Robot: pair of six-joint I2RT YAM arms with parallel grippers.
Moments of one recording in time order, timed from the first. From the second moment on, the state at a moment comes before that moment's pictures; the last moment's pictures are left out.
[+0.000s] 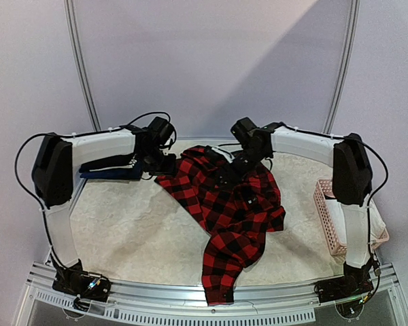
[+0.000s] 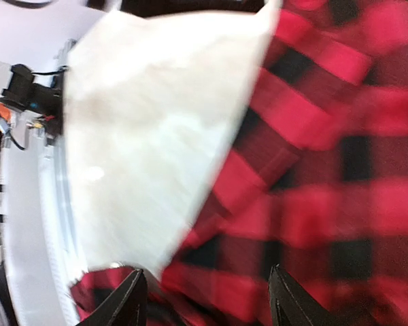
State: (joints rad) left arm -0.57 1.98 1.56 -0.68 -0.10 -0.42; right arm 0.66 2.14 1.80 -0.81 -0.67 -0.21
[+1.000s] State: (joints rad) left arm -0.63 1.33 1.24 -0.80 -0.26 -0.52; right arm 0.75 2.57 2.17 -0.77 -0.78 0.05
